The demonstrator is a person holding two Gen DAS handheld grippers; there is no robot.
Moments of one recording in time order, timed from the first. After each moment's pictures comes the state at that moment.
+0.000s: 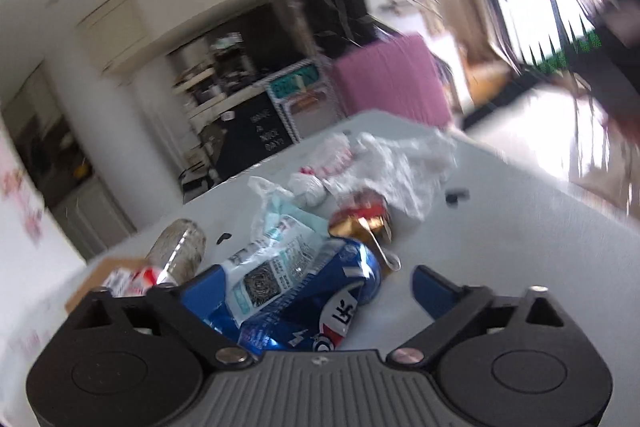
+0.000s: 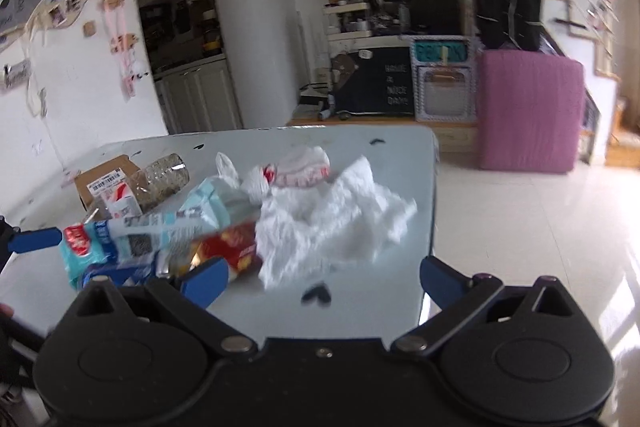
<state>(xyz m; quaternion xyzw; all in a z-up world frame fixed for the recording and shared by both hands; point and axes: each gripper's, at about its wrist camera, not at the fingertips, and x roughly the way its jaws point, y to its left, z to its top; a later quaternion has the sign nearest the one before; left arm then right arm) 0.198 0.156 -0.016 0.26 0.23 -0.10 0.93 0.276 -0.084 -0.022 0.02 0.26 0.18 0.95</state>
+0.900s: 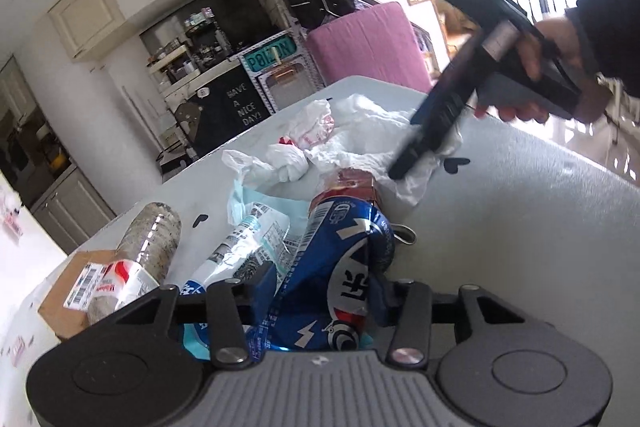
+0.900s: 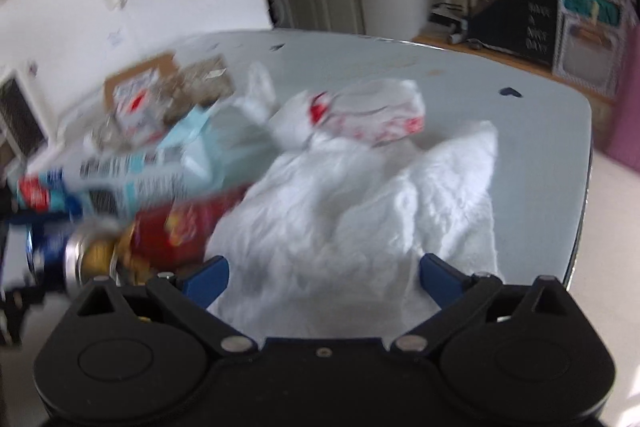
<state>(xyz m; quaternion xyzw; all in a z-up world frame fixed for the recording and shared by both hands) 0.227 0.162 -0.027 0.25 0.27 -0.12 0.92 0.416 -0.043 -0.078 -0.08 0.36 0.37 0.85</state>
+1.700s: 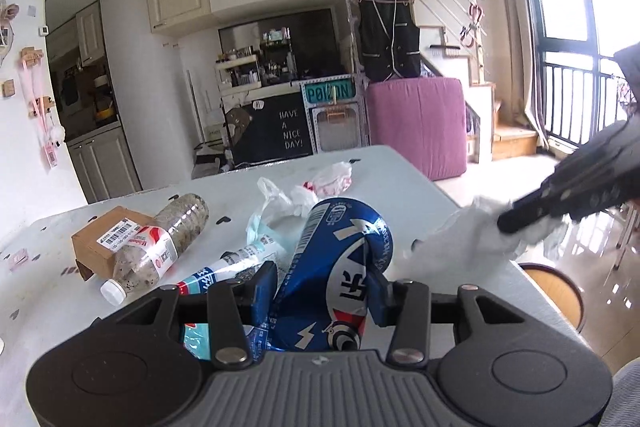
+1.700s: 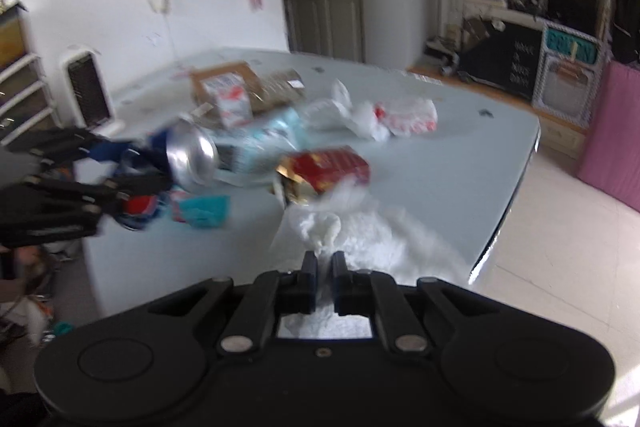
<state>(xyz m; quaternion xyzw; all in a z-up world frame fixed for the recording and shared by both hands) 0.145 0.149 0.022 0.10 0.22 -0.06 0.97 0.233 -0.104 0.000 -0.08 0.31 0.36 0.87</state>
